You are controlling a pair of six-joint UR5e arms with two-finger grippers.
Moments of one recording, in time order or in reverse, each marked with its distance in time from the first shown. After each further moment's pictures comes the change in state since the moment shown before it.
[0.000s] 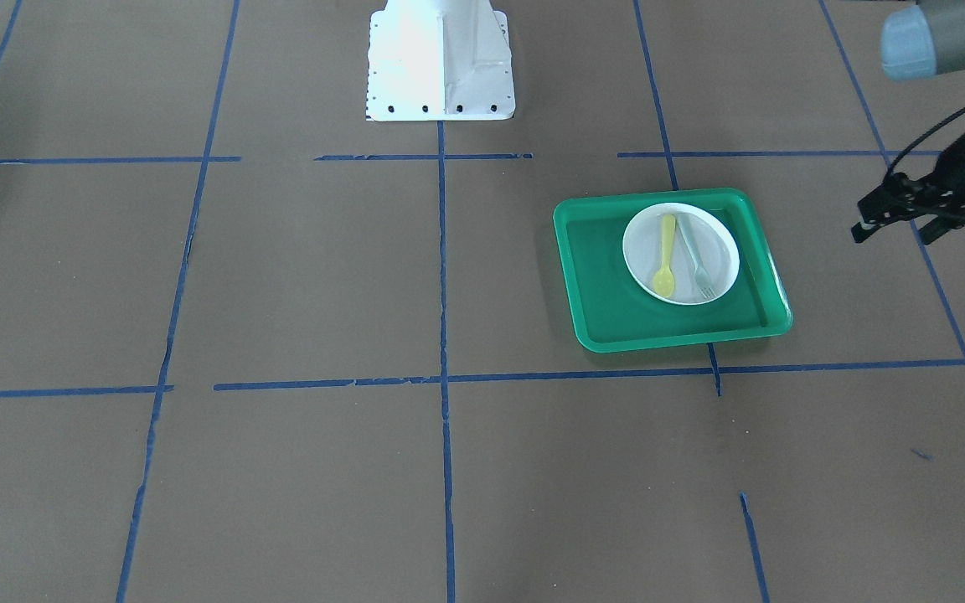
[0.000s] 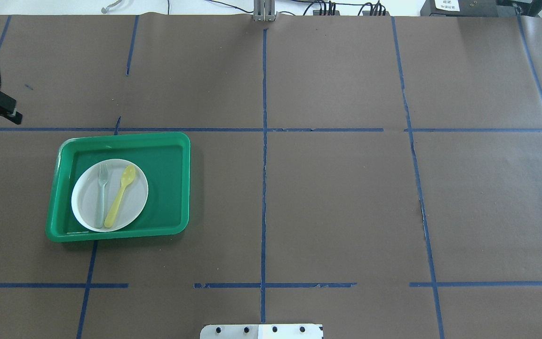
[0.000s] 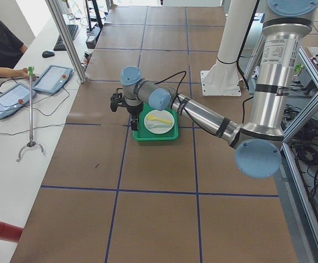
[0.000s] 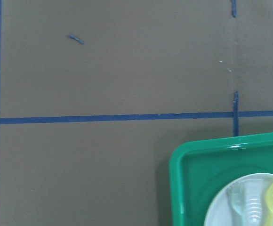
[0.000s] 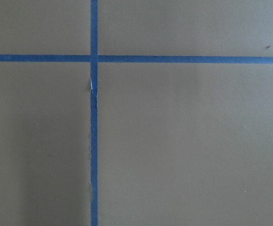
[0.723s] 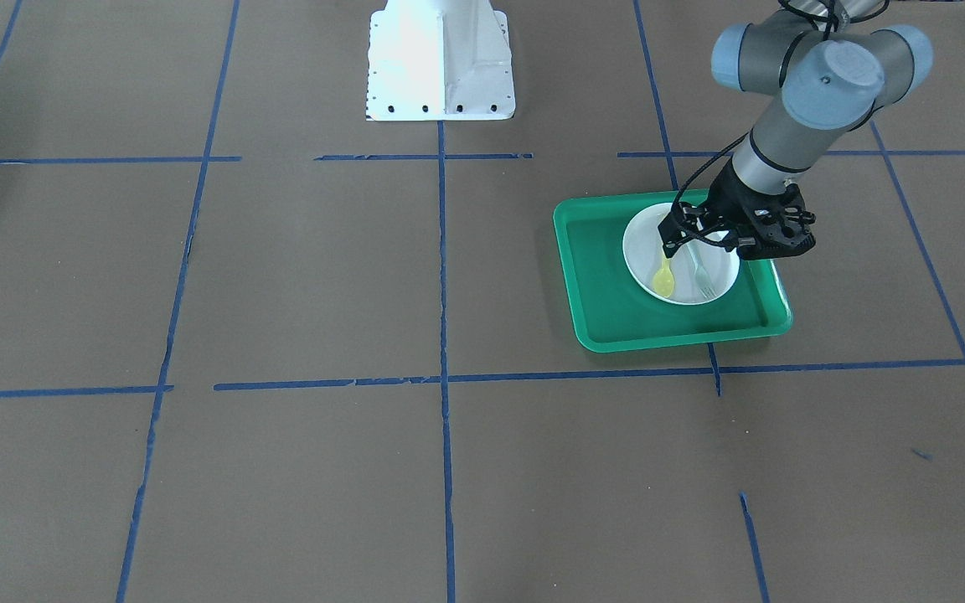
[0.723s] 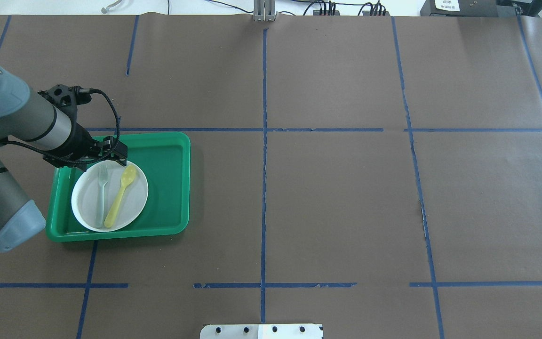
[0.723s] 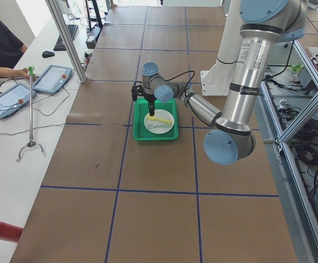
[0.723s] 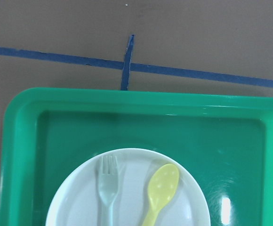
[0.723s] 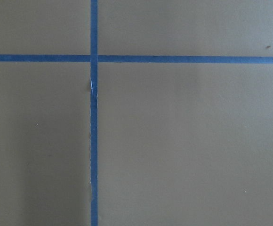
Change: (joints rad) left arm 0.342 -0.082 0.103 -0.237 0.202 -0.445; right arm 0.000 0.000 0.000 0.000 0.000 0.000
